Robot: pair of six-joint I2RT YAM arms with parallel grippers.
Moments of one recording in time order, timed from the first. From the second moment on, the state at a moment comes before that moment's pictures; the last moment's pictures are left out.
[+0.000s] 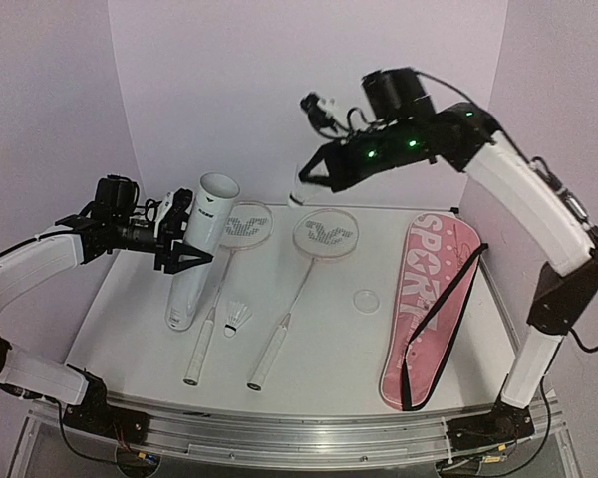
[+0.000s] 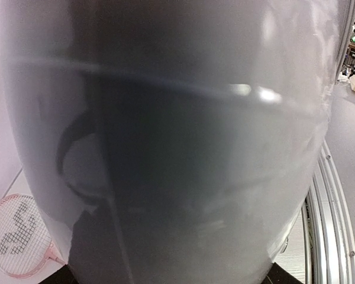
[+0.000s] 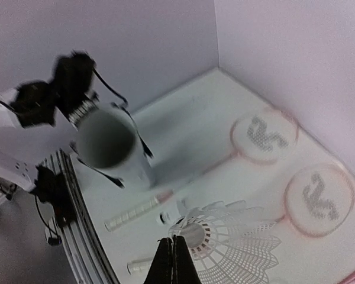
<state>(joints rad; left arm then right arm) -0.31 1.25 0.95 -0.26 0.99 0.60 0.88 1.80 2.24 -0.95 -0.20 0.10</state>
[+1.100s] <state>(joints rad) -0.31 1.27 0.96 -0.29 0.98 0.65 1.06 2.03 2.32 -0.69 -0.15 0.01</state>
